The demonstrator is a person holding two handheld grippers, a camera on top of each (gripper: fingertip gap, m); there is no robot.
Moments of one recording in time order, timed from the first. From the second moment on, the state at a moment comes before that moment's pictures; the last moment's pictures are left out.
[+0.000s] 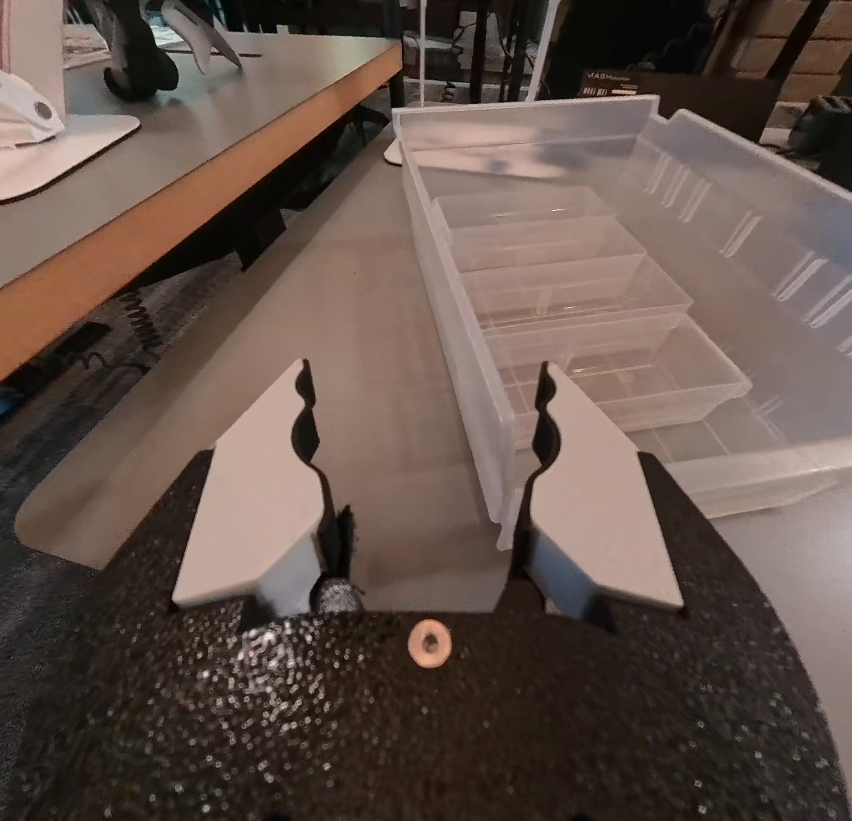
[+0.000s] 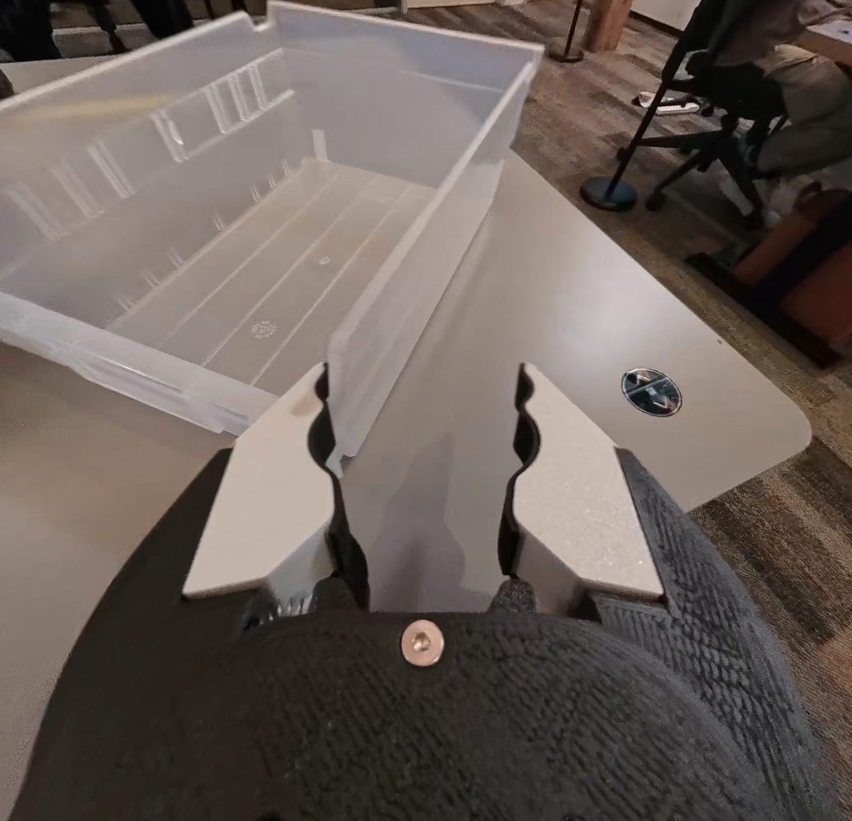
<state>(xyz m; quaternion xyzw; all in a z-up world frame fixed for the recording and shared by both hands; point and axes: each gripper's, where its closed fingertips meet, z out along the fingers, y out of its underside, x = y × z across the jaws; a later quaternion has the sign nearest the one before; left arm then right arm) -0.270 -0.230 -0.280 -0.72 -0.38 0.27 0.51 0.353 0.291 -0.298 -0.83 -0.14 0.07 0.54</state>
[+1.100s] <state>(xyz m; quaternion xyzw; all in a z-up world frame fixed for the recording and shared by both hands) -0.264 -0.229 -0.170 -0.65 -0.28 0.28 0.65 0.170 0.267 -0.073 -0.50 -0.42 0.18 0.74</state>
